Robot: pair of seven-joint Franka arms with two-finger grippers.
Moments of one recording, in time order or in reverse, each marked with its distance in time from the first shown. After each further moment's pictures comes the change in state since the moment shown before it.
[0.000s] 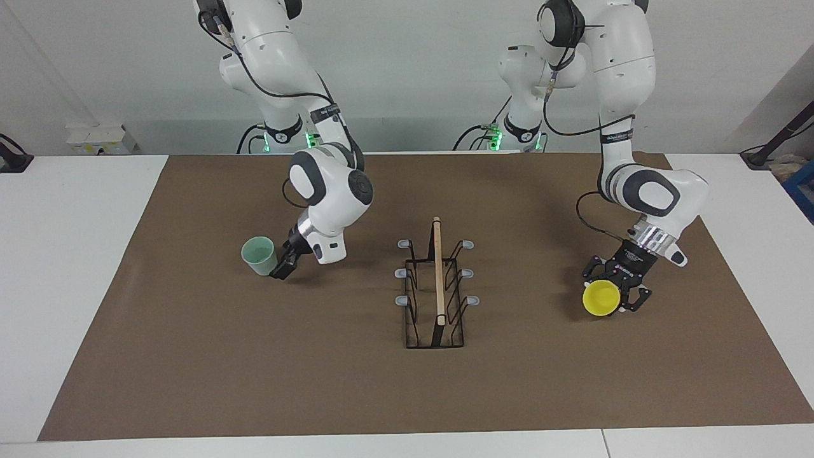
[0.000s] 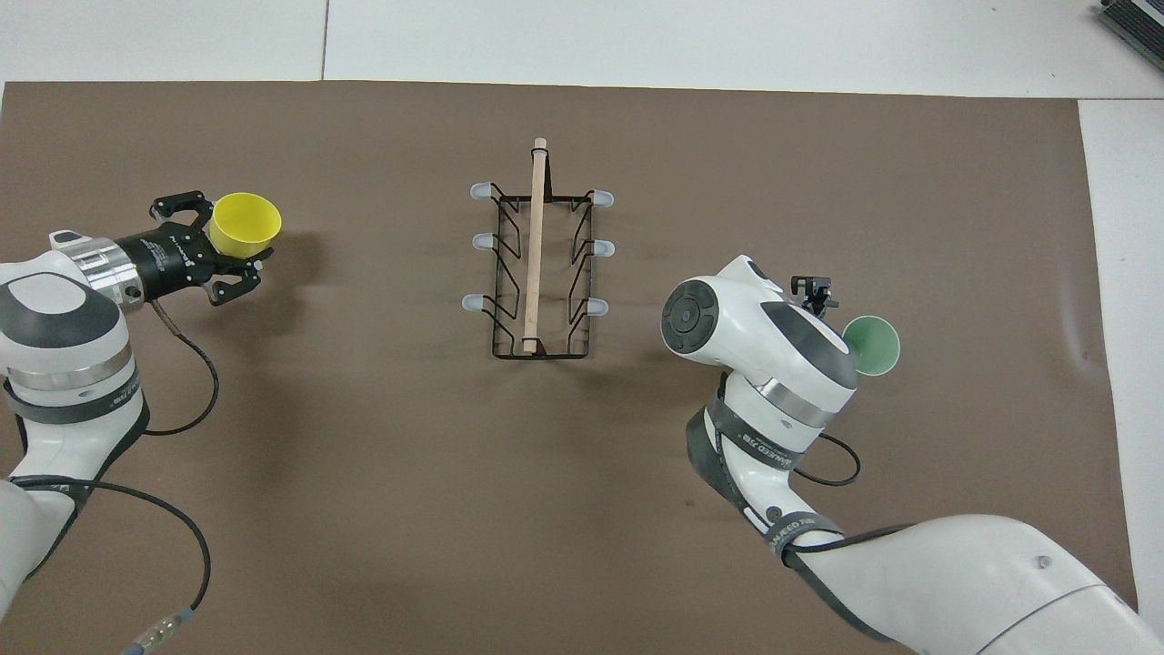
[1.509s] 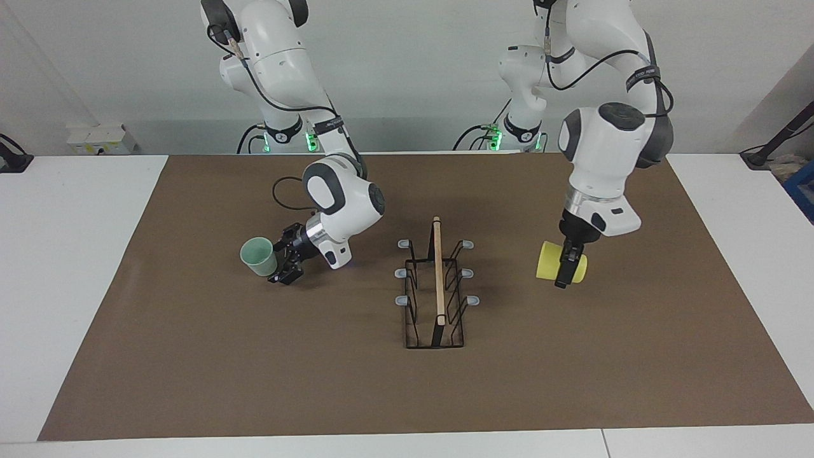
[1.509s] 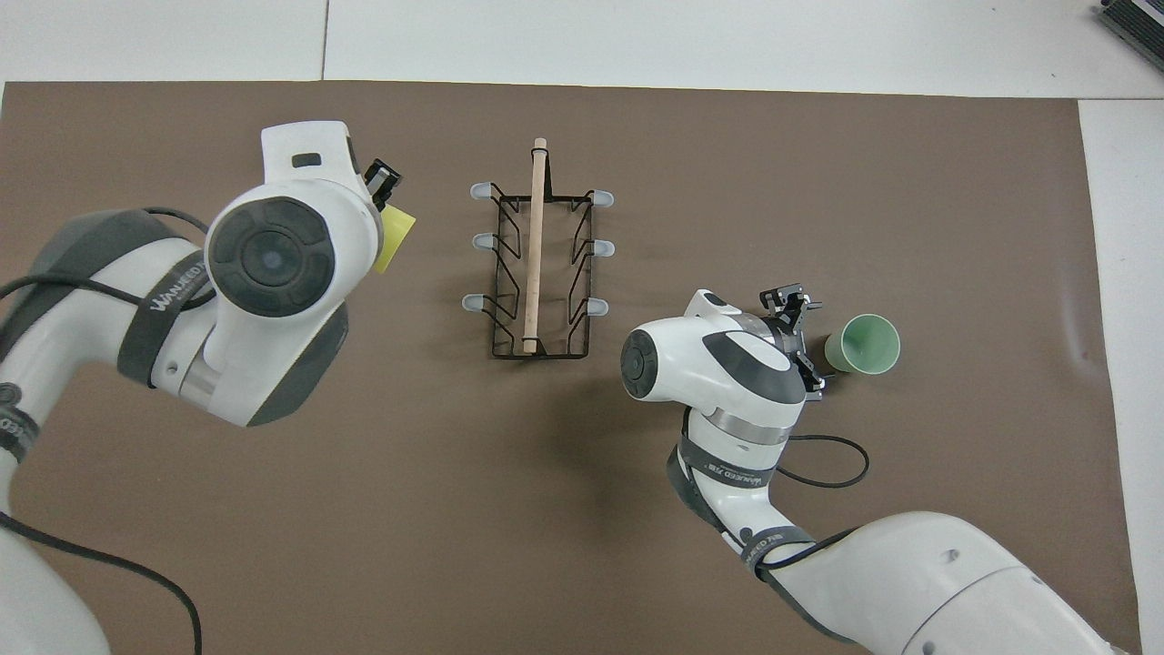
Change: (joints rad) left arm 0.021 -0.184 -0.568 0.137 1.784 -0.099 -0.634; right arm 0.074 0.052 0.001 -0.033 -0.192 -0.049 -0.104
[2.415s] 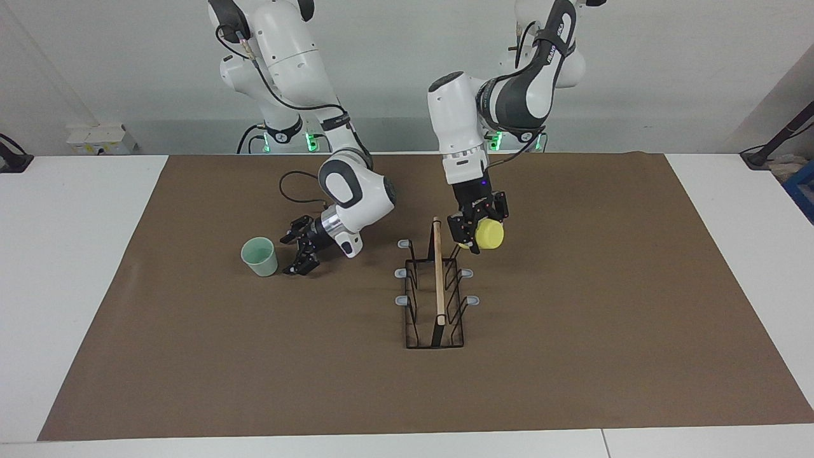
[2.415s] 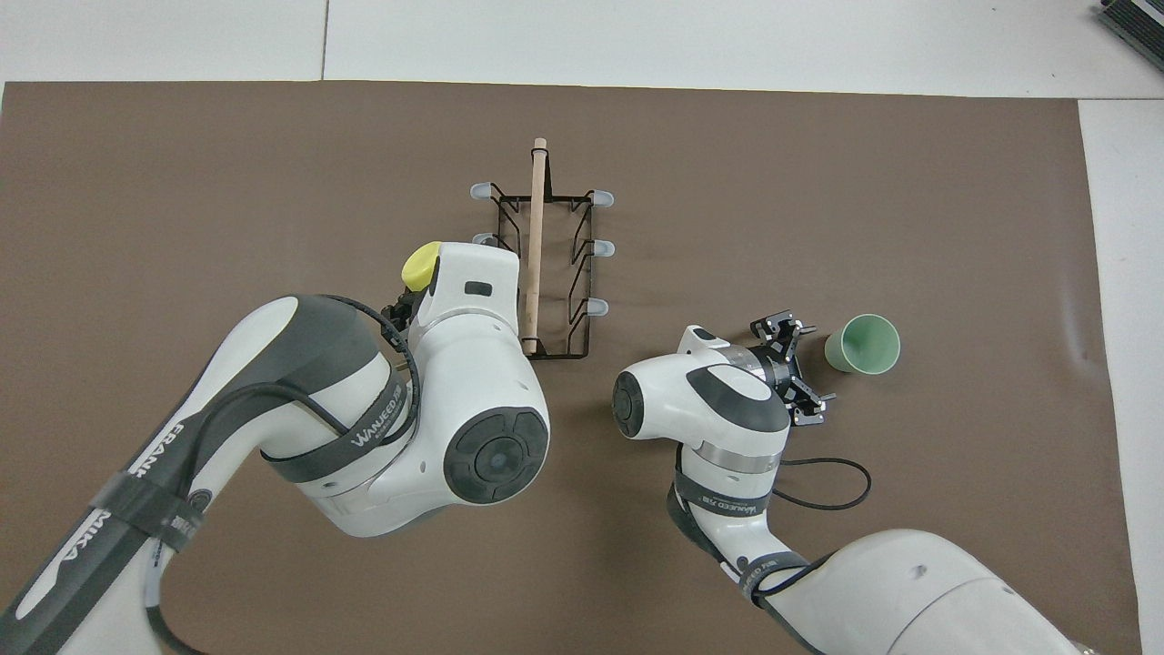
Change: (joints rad) left arm 0.011 -0.074 -0.215 -0.154 0.391 -0.016 -0.185; right arm 0.029 -0.012 0.000 -0.094 -0.062 -0.006 -0.002
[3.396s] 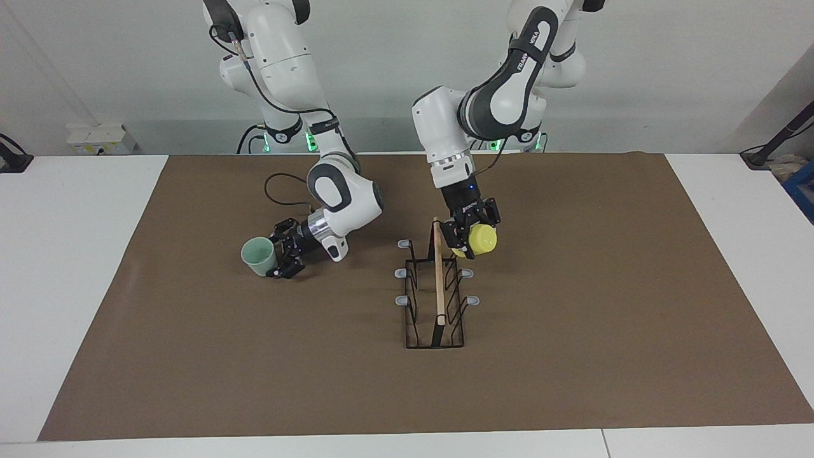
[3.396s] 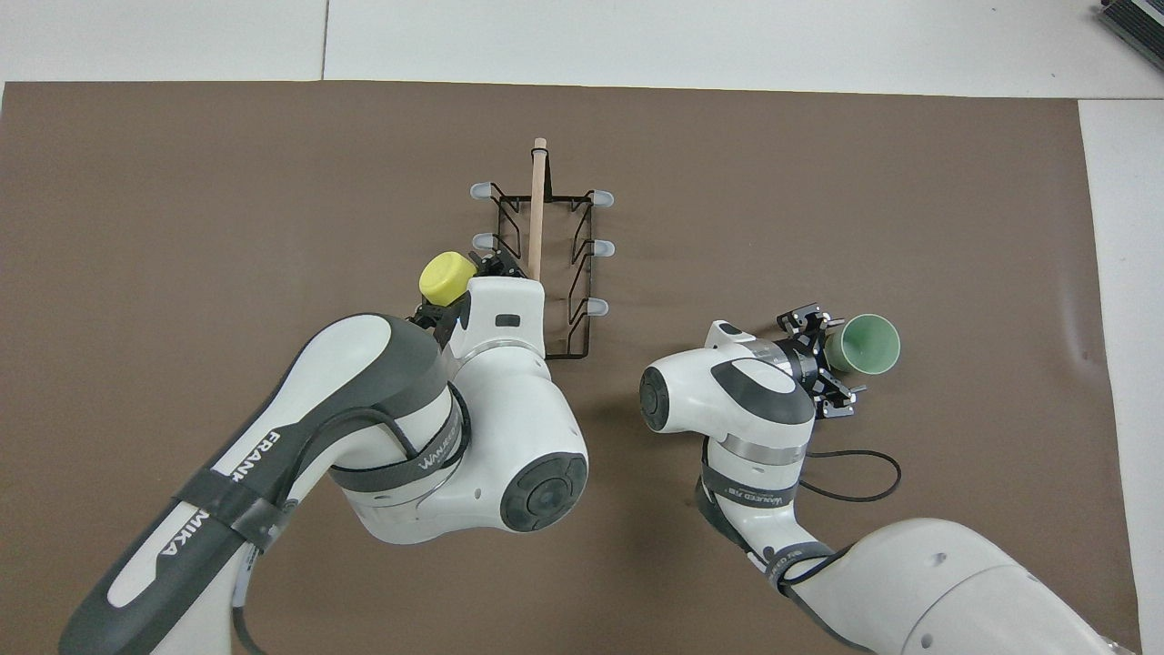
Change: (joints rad) left arm -0.001 0.042 -0.057 -0.027 0.203 -0.025 -0.255; right arm -0.053 -0.002 -0.009 -0.026 -0.076 -0.001 -0.007
